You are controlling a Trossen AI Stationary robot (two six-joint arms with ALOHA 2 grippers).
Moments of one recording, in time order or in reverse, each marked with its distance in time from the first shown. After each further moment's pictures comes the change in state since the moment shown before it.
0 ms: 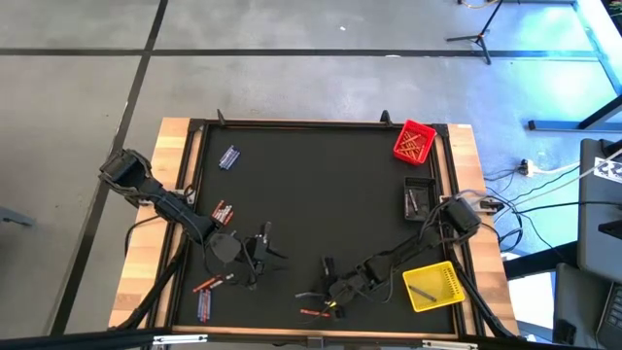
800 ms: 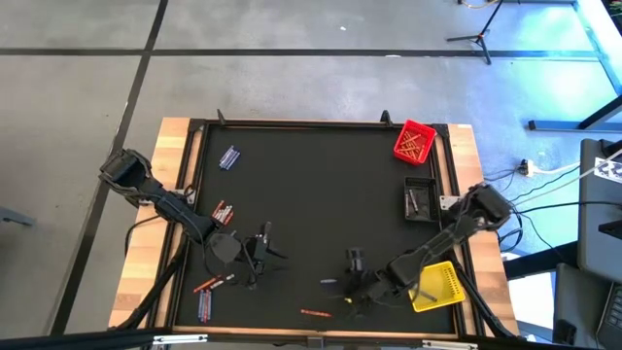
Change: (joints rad) left arm 0.000 0.000 0.000 0.000 0.000 -0.001; right arm 0.110 -0.264 -0.004 -0.536 0.196 0.161
